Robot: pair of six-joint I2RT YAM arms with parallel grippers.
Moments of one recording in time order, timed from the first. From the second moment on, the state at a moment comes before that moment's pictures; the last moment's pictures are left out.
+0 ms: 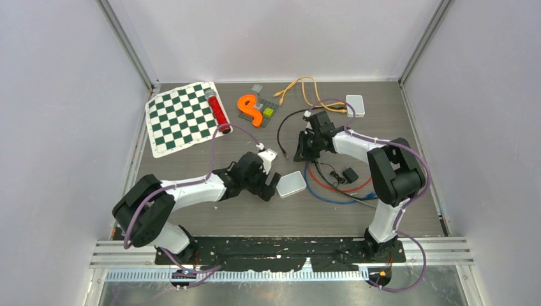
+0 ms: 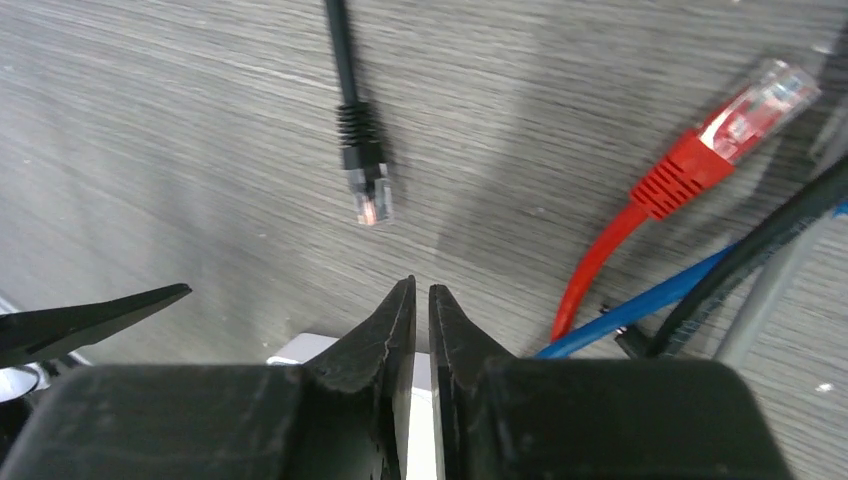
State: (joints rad) left arm -0.81 1.46 0.69 -0.03 -0.02 -0.17; right arm 0.42 1.81 1.11 -0.28 -0.32 0.46
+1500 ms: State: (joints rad) left arm -0.80 1.69 0.89 0.02 0.30 -0.24; right arm 0.34 1.63 0.92 -0.28 -0.35 0.36
